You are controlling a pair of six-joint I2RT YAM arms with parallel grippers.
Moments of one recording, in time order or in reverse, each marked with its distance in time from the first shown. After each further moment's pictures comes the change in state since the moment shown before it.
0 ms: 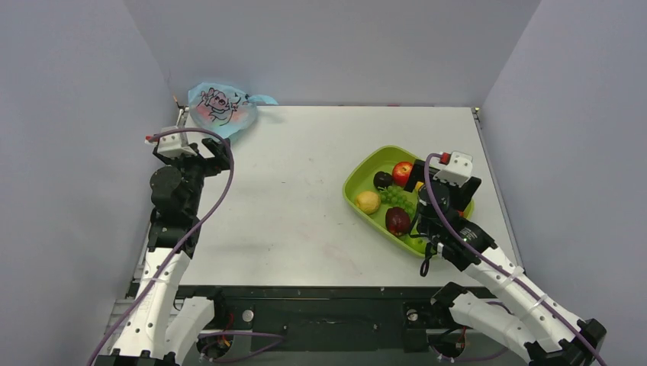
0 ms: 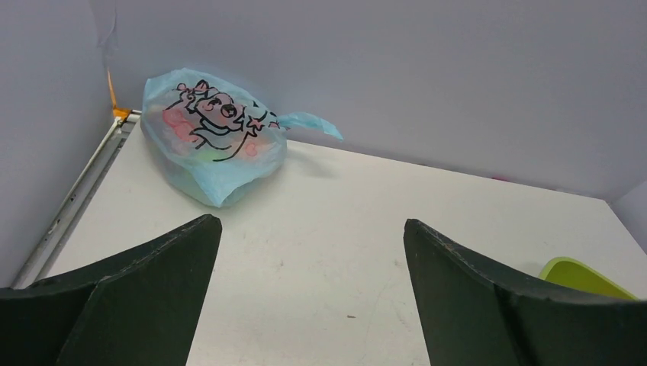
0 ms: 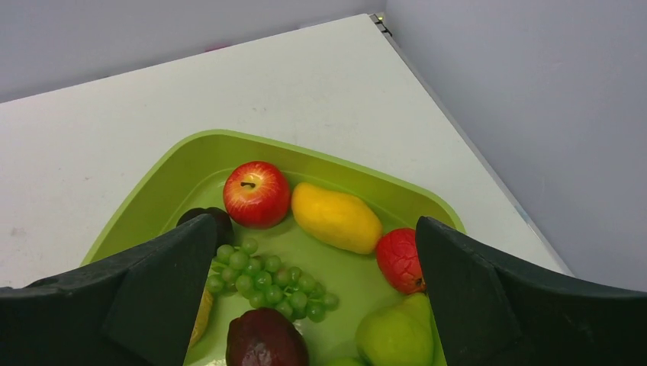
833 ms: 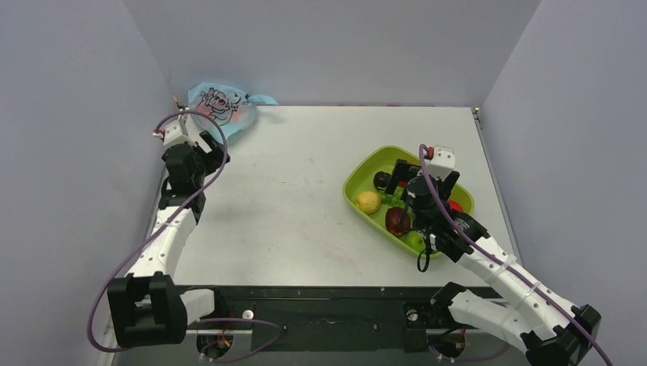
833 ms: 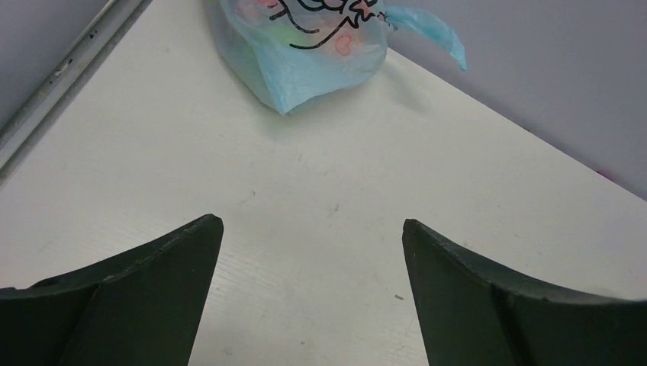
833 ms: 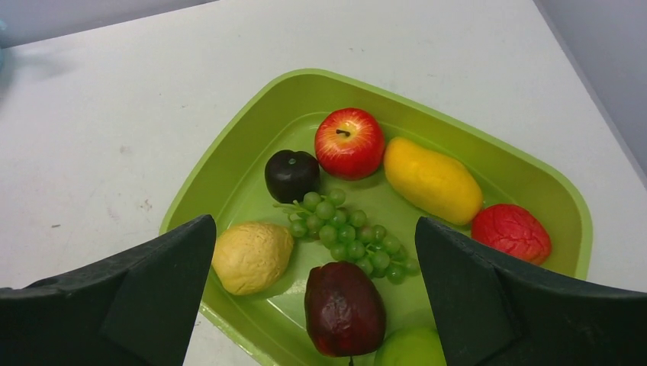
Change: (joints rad) left arm 0.108 0.344 0.021 -0.024 -0.055 -0.152; right arm 0.013 0.096 0.064 -0.085 -0.241 0.157
